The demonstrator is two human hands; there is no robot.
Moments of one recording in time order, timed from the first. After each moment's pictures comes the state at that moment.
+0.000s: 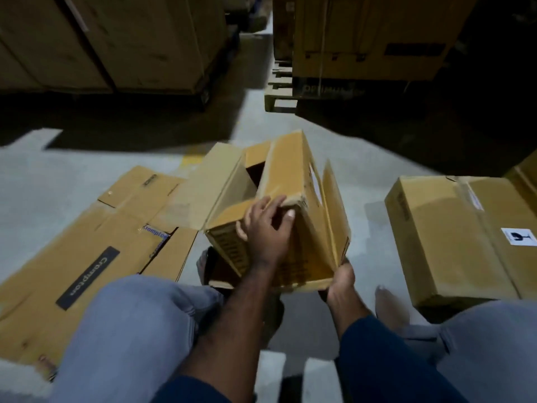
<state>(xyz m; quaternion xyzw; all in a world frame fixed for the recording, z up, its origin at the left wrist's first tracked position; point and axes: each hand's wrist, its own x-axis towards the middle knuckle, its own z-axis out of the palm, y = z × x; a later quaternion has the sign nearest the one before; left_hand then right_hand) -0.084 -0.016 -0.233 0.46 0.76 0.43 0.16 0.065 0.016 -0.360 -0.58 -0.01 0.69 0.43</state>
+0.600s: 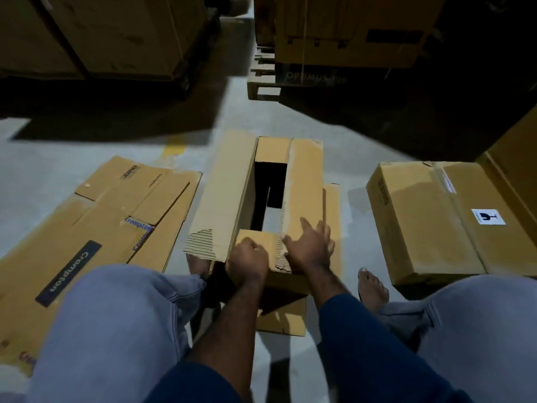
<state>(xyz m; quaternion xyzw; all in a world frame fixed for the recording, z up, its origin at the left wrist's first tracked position) -0.069 -0.055 -0.301 0.30 0.90 0.24 0.19 0.047 0.005 -0.303 -0.70 -0.64 0.30 0.10</state>
